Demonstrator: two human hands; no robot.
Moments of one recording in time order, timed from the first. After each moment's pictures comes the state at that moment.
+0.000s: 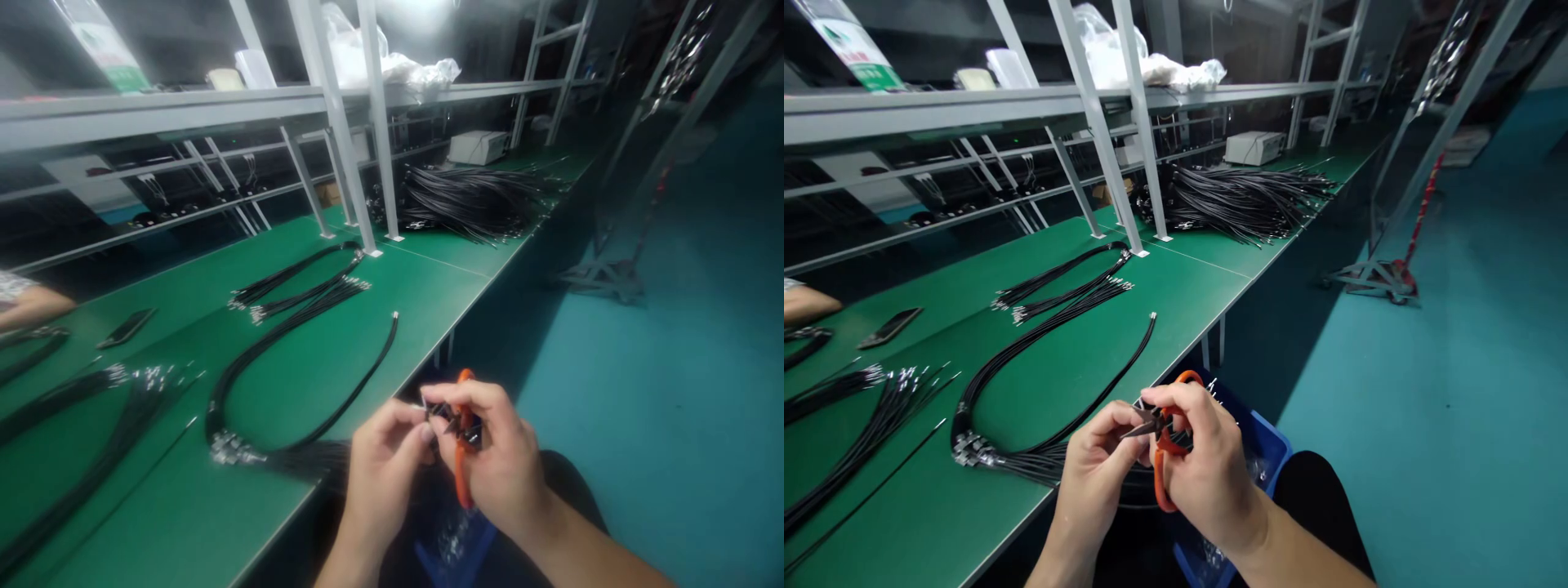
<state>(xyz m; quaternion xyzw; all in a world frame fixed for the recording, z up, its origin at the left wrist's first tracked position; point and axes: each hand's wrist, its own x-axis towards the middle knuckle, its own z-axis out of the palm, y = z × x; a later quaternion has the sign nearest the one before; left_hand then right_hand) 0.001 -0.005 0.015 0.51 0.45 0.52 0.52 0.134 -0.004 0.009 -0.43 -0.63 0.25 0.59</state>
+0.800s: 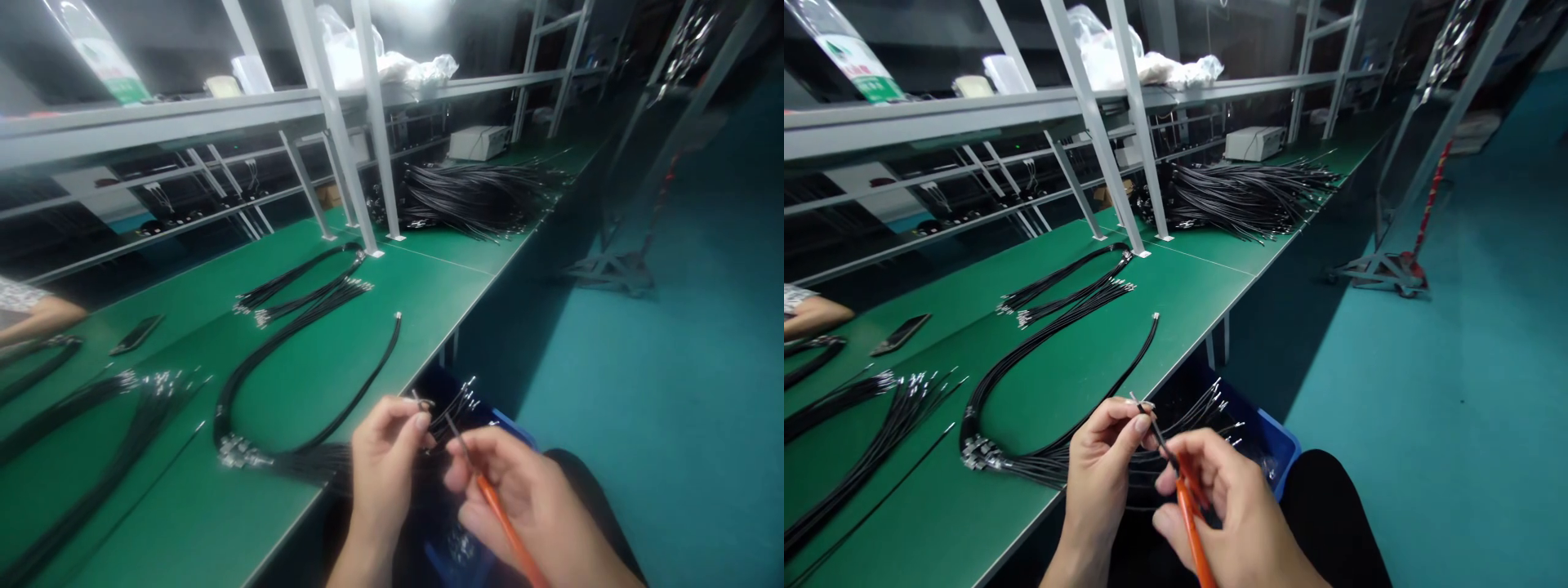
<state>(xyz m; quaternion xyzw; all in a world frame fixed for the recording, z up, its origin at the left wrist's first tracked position) 0.004 0.002 0.003 0.47 0.46 0.58 0.48 0.142 -0.038 0.006 -0.47 -0.42 0.58 0.52</state>
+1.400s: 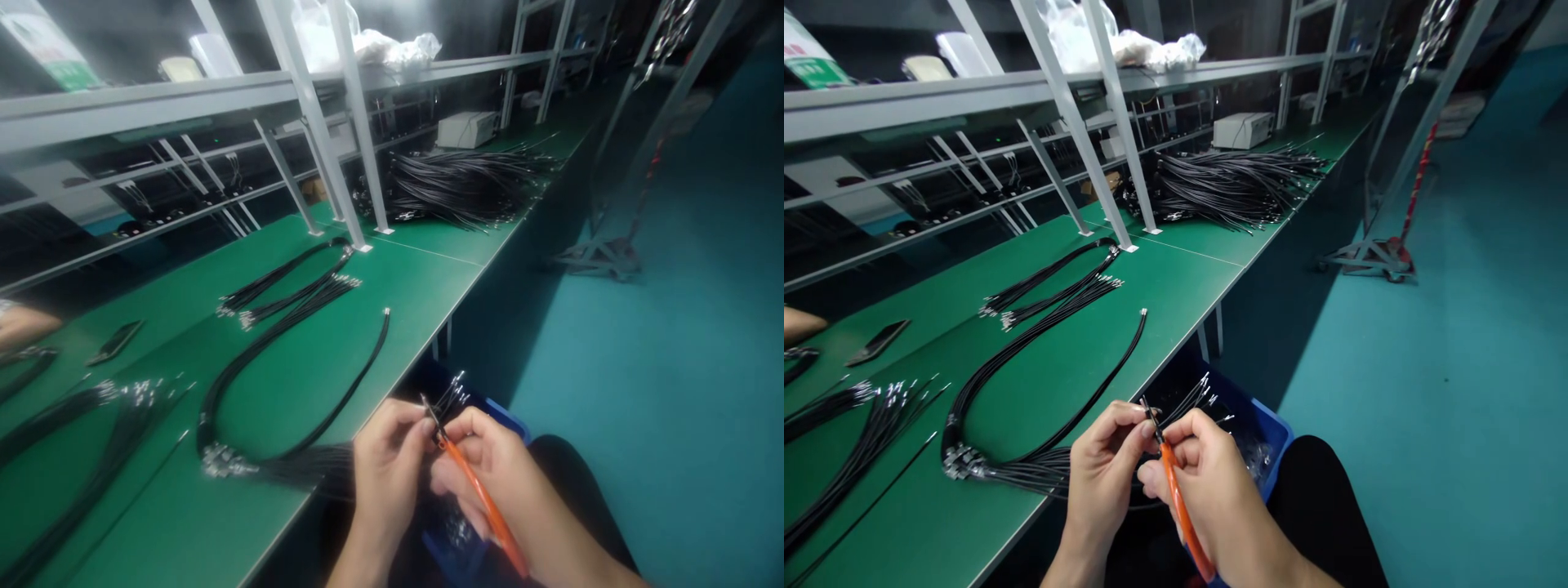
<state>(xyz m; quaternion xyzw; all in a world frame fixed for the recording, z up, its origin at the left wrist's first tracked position) 0.010 0.002 -0.006 0.60 0.49 0.50 0.39 0.138 -0.017 0.009 -0.50 -0.31 0.69 0.43</state>
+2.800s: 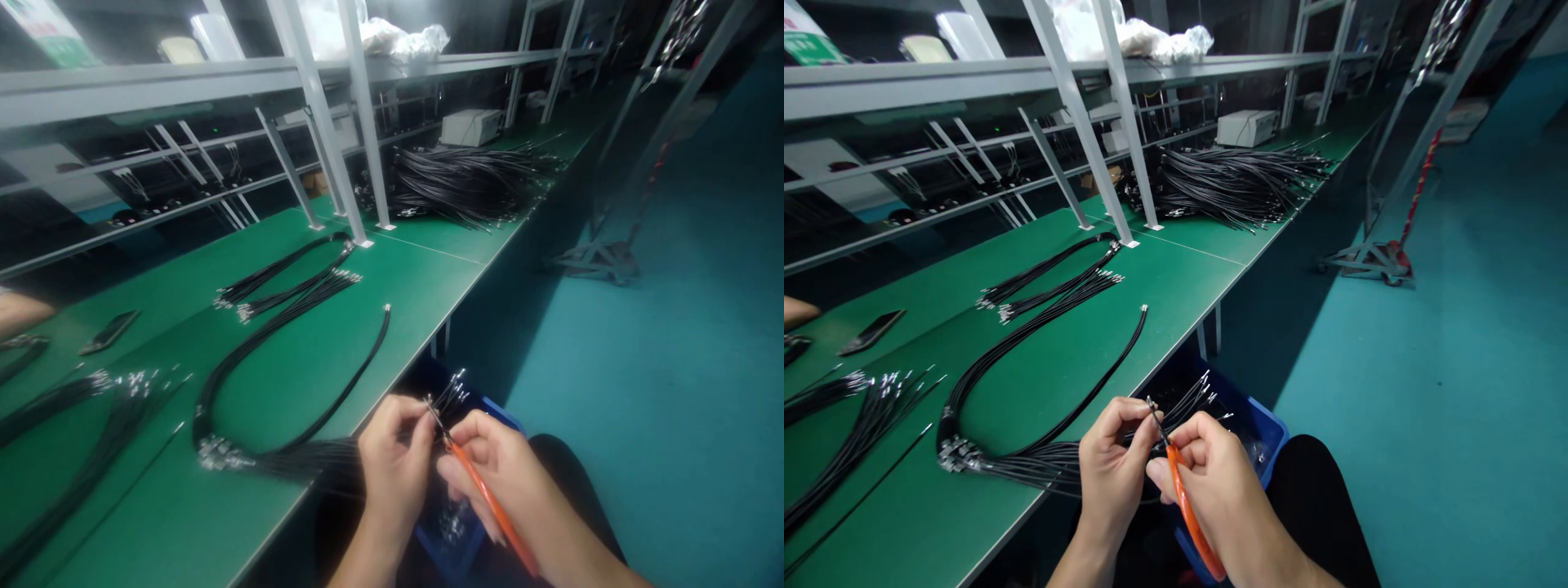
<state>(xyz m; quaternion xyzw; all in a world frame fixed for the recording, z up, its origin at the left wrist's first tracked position) 0.017 0.006 -0.020 0.64 0.52 0.52 0.25 0.148 -0.019 0.005 -0.53 -0.37 0.67 0.36</state>
